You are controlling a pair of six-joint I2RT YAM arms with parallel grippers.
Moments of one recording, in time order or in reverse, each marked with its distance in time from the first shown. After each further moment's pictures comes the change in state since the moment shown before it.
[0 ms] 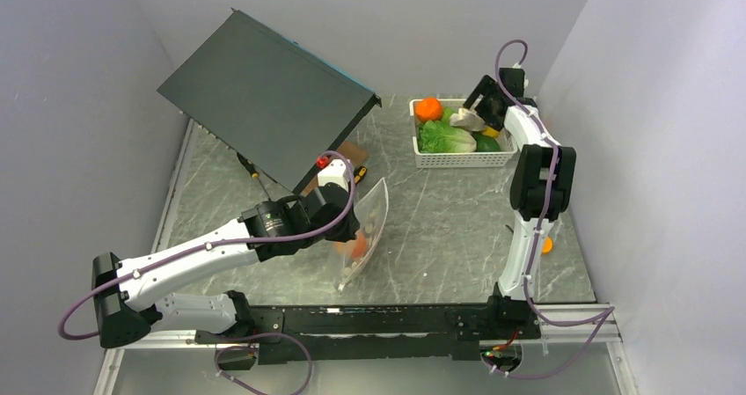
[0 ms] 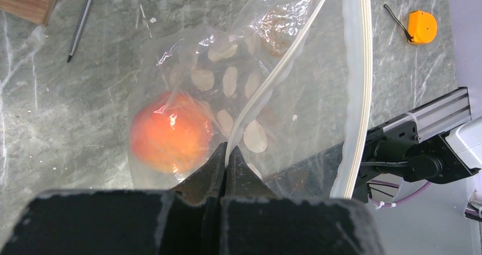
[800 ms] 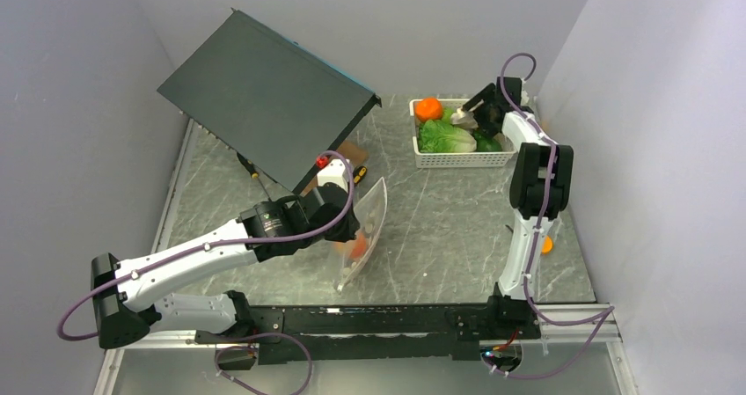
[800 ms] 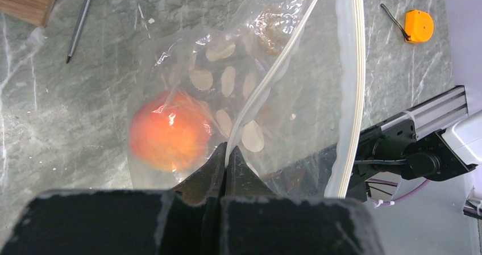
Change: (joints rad) left arm 0.000 -0.007 0.000 0.001 0.005 0.005; right arm -0.006 -0.011 -0.098 0.064 -0.018 0.253
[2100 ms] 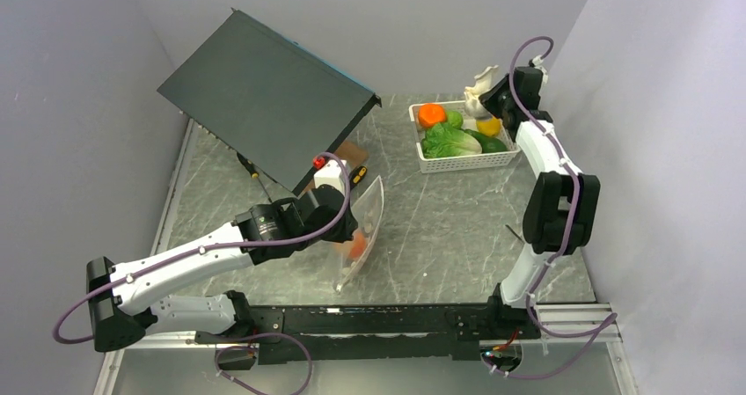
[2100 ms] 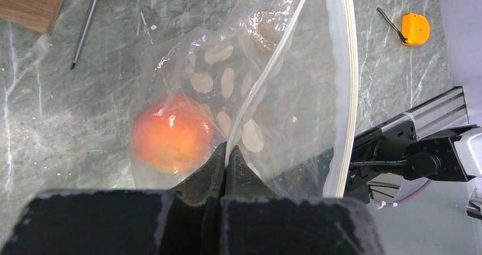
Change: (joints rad) left arm 0.000 -0.034 -0.030 0.024 -0.011 0.022; right arm 0.010 -0.346 -0.222 0.149 0.026 -0.162
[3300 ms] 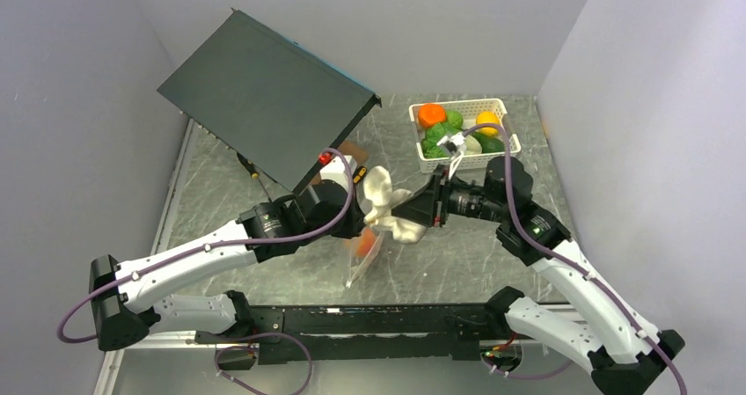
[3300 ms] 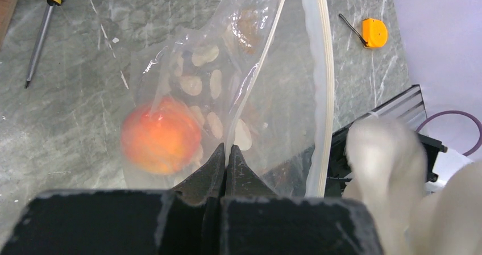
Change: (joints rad) left arm 0.019 0.019 -0.005 0.113 0.071 0.004; right arm 0.669 -1.012 -0.555 -0.183 -0.574 -0.092
